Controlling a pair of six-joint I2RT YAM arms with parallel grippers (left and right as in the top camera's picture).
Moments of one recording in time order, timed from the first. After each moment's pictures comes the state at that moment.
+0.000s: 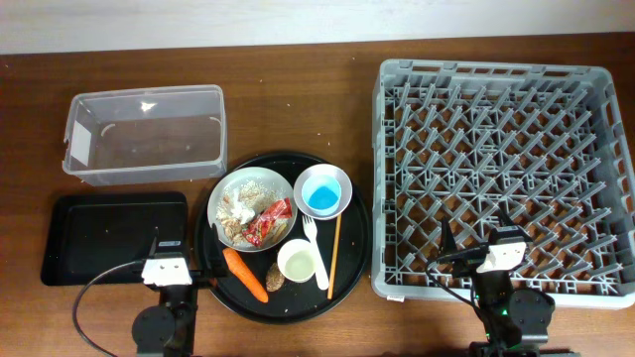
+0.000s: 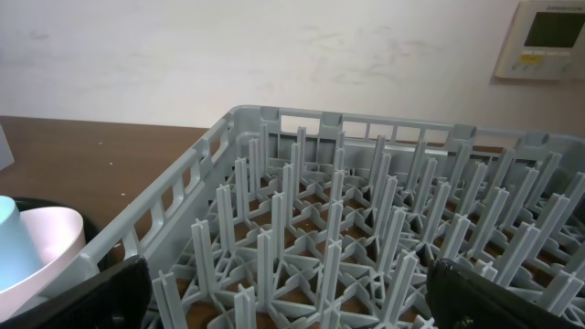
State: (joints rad) left arm -0.03 0.01 0.01 -0.08 -0.06 -0.02; right arm -0.06 0.01 0.01 -0.06 -0.13 -0.04
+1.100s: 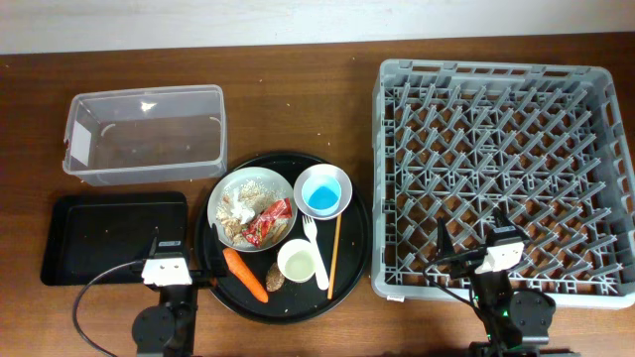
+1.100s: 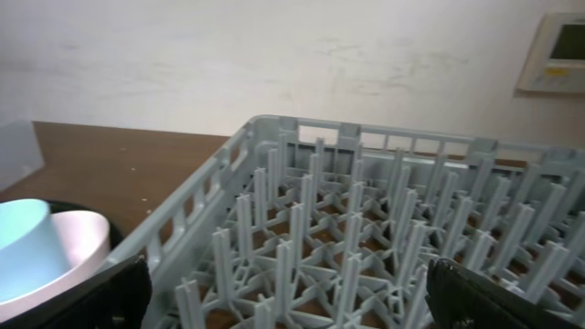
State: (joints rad) left arm -0.03 0.01 0.01 -0.08 -0.05 -0.02; right arm -0.06 0.01 0.01 -0.04 -0.19 -0.03
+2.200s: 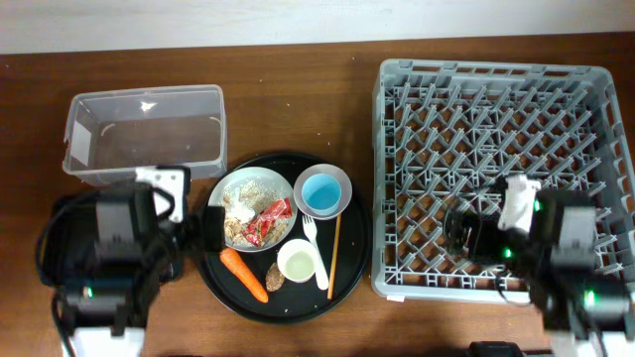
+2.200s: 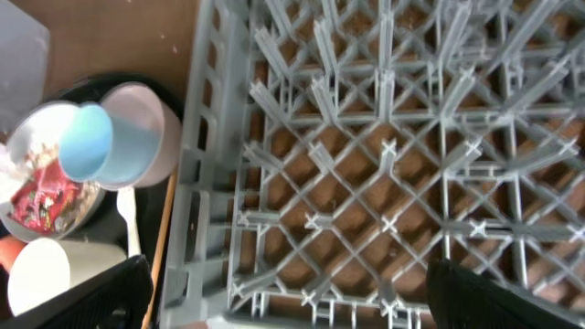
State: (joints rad) left arm -0.03 0.94 1.00 -0.92 0.11 -0.04; right arm -0.06 0.86 0.96 -1.03 -0.23 0.15
